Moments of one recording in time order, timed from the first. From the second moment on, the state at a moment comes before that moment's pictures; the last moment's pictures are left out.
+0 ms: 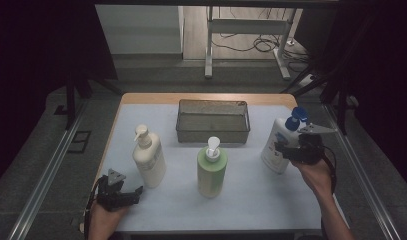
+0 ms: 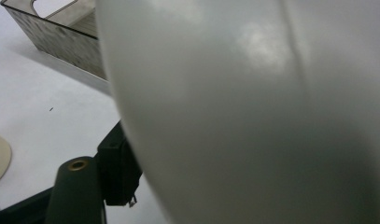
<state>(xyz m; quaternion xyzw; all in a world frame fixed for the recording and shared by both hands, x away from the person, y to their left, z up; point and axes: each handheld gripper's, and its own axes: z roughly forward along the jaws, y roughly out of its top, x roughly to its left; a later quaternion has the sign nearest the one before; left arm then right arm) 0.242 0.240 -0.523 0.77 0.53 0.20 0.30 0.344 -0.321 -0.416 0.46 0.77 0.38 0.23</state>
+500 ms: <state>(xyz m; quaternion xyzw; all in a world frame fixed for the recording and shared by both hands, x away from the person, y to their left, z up) 0.242 0.240 -0.523 0.77 0.53 0.20 0.30 0.343 -0.318 -0.416 0.46 0.77 0.38 0.23</state>
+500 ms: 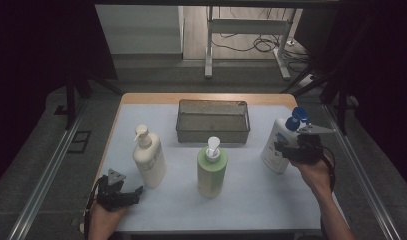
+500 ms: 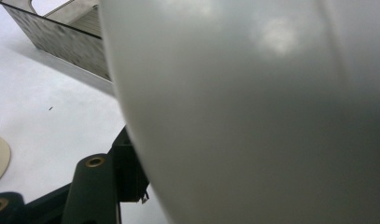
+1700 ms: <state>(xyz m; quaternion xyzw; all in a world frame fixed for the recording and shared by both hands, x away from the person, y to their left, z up) 0.242 0.240 -0.523 0.77 0.53 0.20 0.30 0.338 -0.282 -0.363 0.43 0.78 0.41 0.21</state>
